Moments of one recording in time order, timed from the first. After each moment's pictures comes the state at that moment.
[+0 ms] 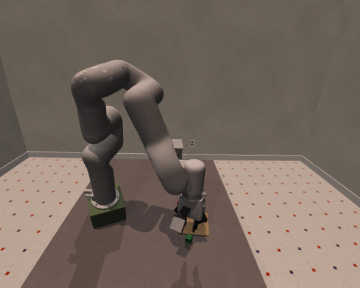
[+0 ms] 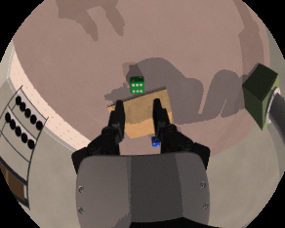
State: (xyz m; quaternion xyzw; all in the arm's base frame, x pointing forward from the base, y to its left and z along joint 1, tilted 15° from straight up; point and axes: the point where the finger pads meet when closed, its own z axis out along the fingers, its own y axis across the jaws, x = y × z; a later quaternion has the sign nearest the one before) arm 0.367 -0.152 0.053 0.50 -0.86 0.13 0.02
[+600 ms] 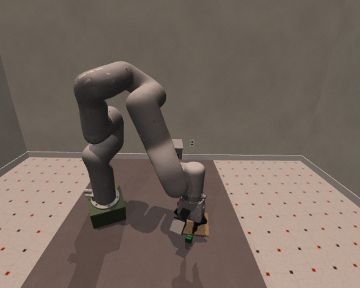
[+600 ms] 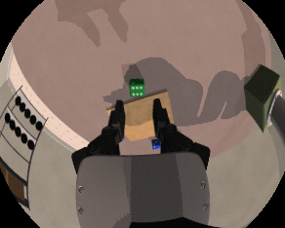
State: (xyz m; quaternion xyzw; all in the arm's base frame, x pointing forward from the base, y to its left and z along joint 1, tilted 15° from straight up) arm 0.368 -0.154 0.043 0.50 -0.86 0.13 0.02
